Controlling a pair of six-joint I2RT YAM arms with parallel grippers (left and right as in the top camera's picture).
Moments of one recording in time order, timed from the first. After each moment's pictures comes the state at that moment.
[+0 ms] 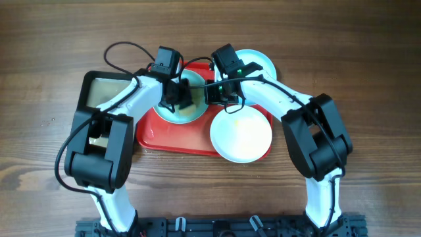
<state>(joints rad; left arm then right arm) -0.28 1.97 1.23 -0.48 0.10 -0.47 0.52 2.13 1.47 -0.56 -0.32 0.49</state>
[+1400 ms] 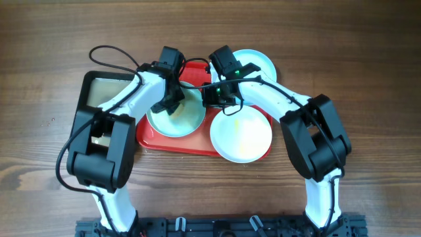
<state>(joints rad) -0.30 1.98 1.29 -0.75 -0.12 -0.70 0.53 2.13 1.47 -0.57 -0.38 0.47</state>
